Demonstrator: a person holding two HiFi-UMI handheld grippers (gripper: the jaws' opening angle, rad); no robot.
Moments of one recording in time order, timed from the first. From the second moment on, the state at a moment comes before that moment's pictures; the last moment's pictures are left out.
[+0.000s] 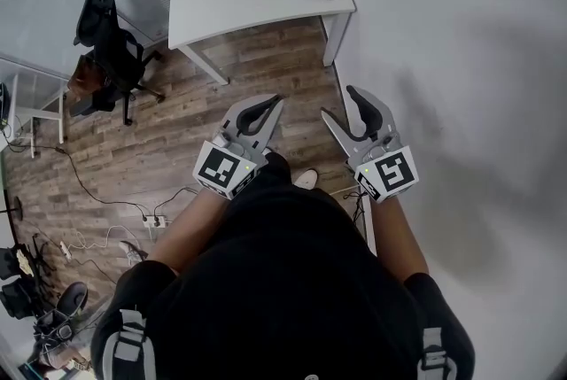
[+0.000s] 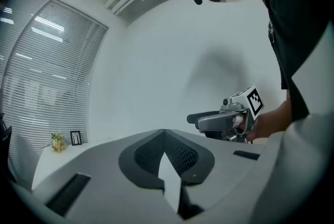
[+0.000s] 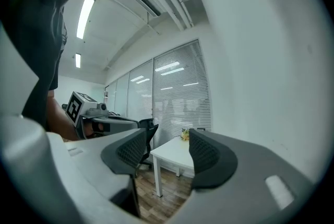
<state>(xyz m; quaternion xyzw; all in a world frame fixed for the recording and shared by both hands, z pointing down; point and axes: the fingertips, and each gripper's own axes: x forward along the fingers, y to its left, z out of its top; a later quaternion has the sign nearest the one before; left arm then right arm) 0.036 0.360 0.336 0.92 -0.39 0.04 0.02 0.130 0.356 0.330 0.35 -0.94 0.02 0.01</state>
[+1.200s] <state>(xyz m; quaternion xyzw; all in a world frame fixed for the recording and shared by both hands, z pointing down) -0.006 0.184 0.353 0.93 -0.37 0.03 0.04 0.082 0.184 0.348 0.38 -0.92 0.03 0.04</state>
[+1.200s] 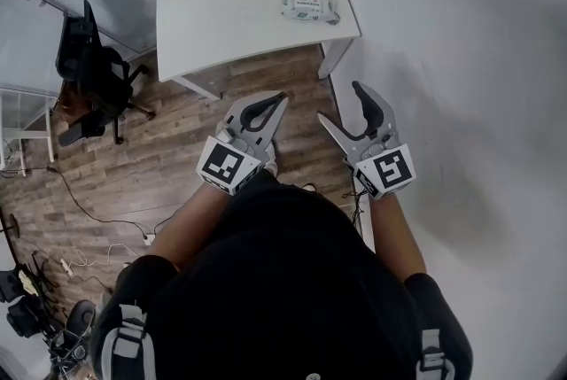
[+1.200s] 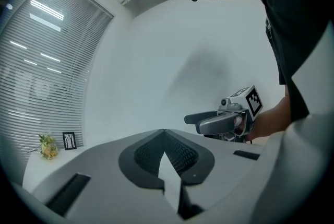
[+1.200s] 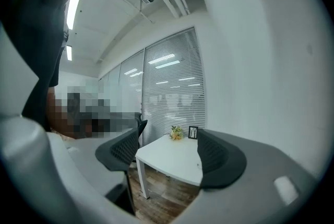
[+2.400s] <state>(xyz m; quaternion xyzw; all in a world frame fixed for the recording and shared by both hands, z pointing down) -0.074 0.034 0.376 0.94 -0.33 0.03 0.07 0.024 0.037 0.365 0.43 -0.90 0.03 0.05</state>
